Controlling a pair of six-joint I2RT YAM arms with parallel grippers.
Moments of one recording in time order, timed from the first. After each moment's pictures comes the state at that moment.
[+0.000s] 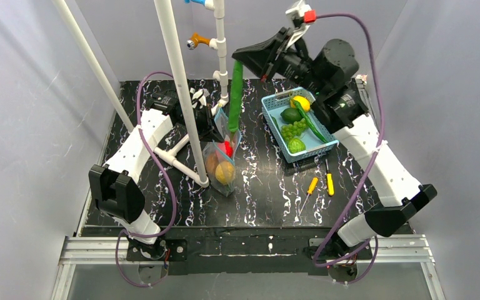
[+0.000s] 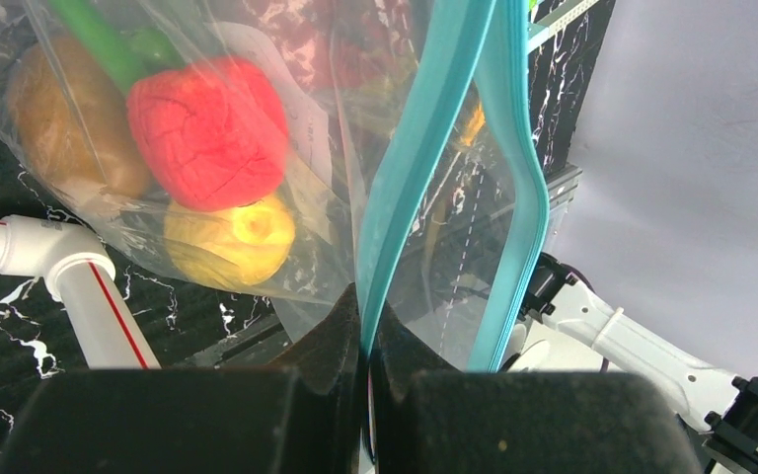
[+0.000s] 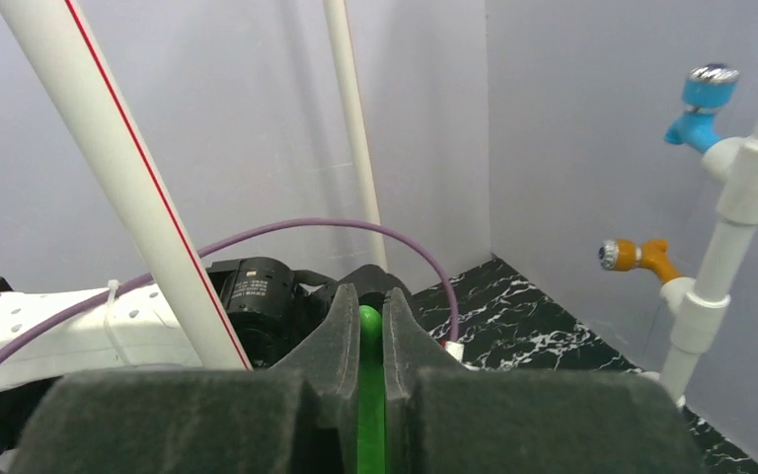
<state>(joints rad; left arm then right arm) -0.35 1.61 1.57 -1.02 0.54 -0.58 0.64 1.49 1.88 -0.04 -0.46 0.32</state>
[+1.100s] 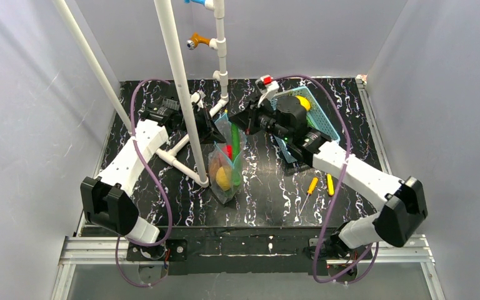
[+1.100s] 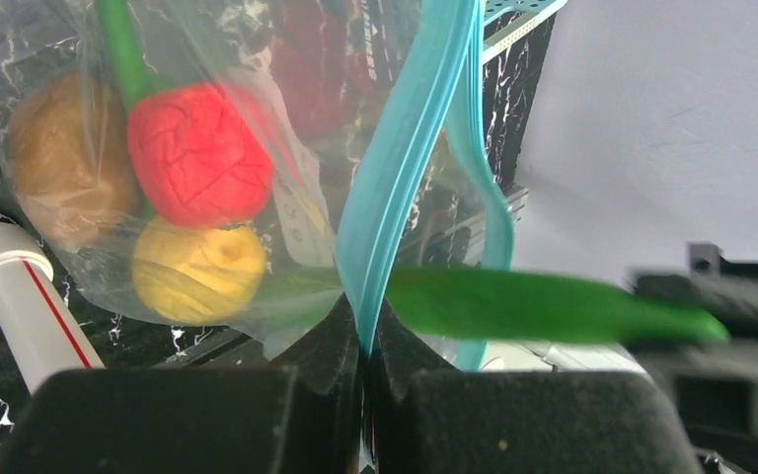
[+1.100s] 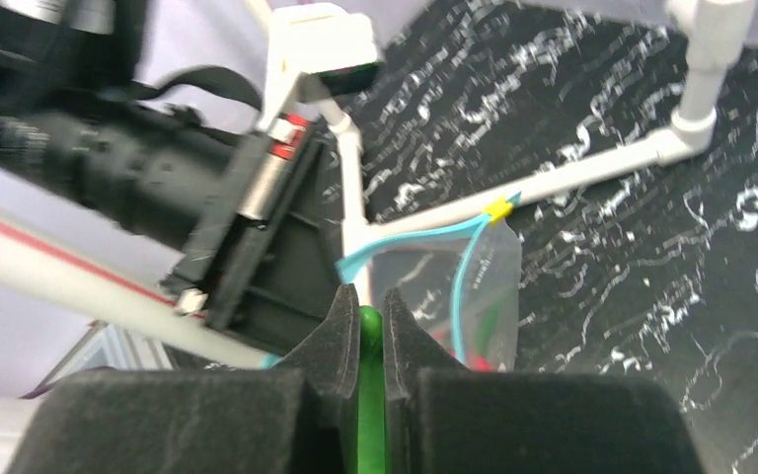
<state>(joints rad) -0.36 1.50 1.44 -0.87 0.55 -0.73 0.77 1.38 1.19 0.11 -0.19 0.42</state>
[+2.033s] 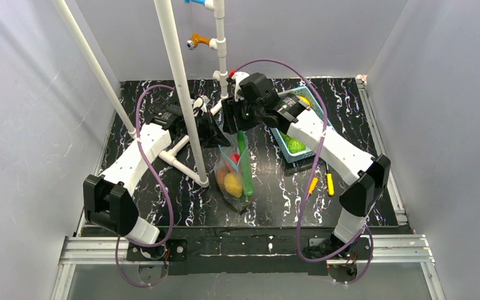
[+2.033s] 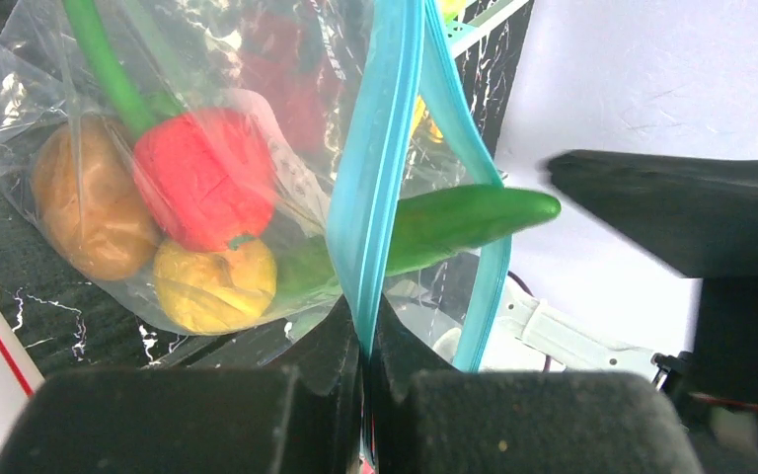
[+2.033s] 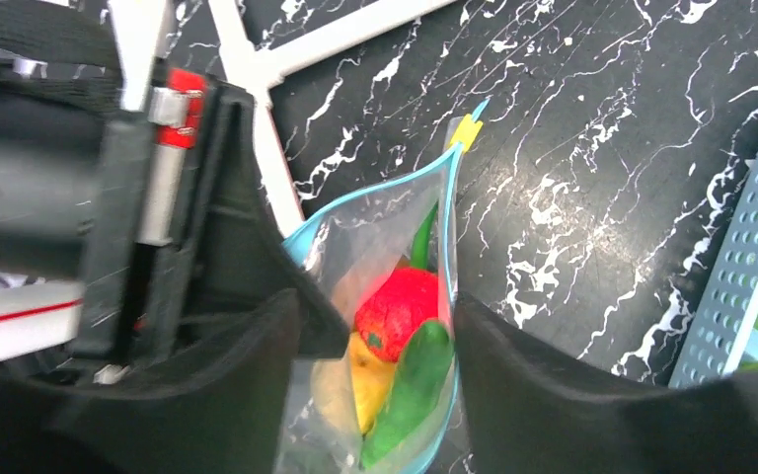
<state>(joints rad) -0.38 1.49 1.35 -0.77 0.61 -0.78 0.82 1.75 1.82 -0.77 -0.06 0.31</state>
